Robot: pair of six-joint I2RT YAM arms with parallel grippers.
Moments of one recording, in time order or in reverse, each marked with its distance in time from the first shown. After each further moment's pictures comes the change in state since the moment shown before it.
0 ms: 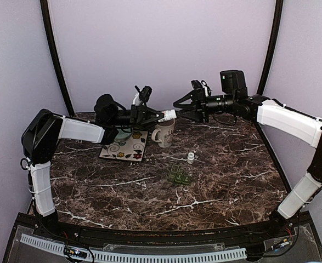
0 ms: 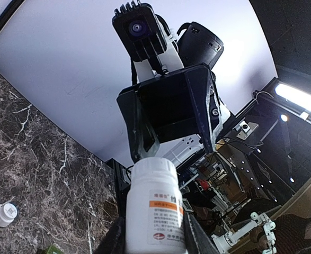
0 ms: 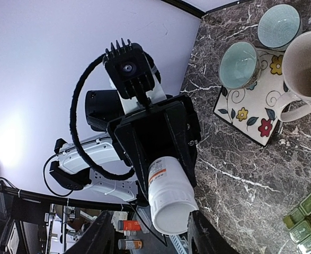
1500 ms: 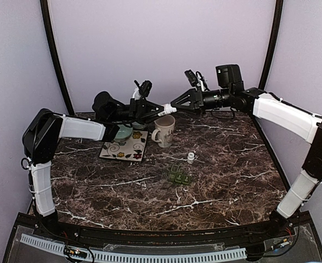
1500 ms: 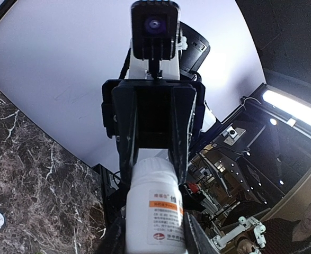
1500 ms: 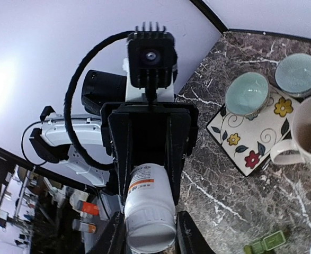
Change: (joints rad) left arm -0.003 0.009 0.050 0.071 0.004 -0.138; right arm 0.002 0.069 0.116 -0.089 -0.050 -0.344
